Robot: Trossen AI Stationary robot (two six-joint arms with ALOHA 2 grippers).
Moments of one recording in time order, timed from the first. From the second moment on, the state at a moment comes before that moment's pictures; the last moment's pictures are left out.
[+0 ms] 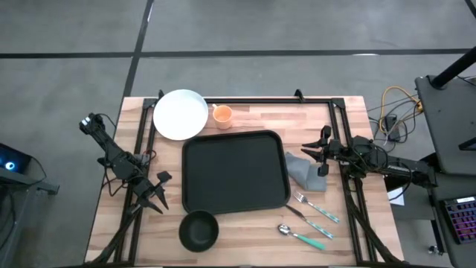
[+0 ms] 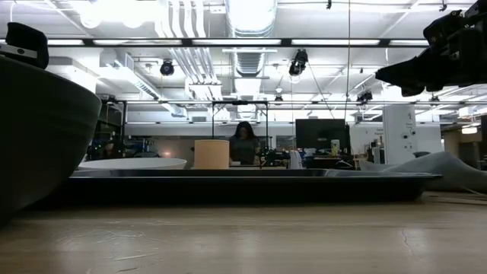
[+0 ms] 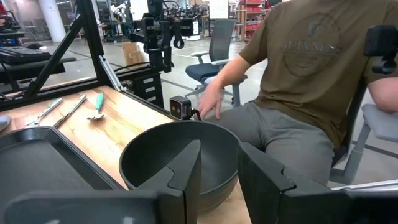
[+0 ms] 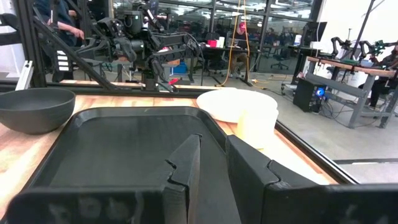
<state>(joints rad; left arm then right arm) -0.78 0.15 0.01 0.02 0.00 0.02 -0.20 0.02 0.03 -0.02 -0.04 -0.06</state>
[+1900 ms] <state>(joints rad) -0.78 0.16 0.08 0.80 -0.63 0.88 -0.20 0.02 0.03 -0.02 -0.04 -0.06</state>
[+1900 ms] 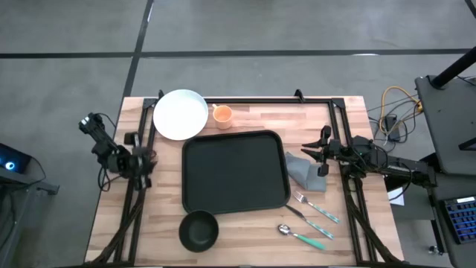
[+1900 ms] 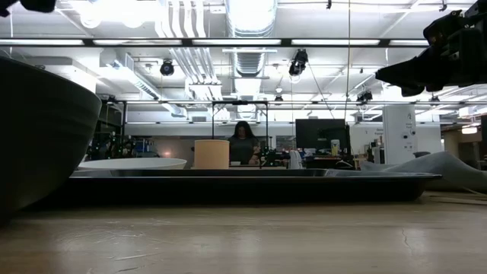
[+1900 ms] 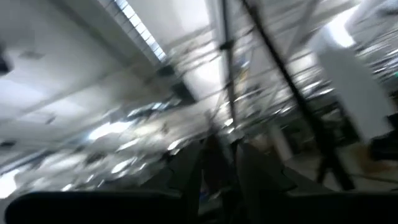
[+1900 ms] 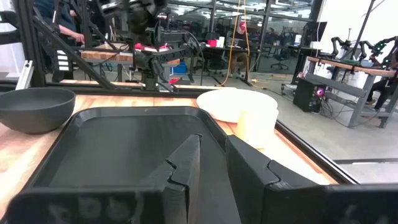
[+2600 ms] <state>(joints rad) -0.44 0.33 0.15 0.78 -0.71 0.59 -0.20 0.02 0.03 -0.02 -0.04 -0.06</state>
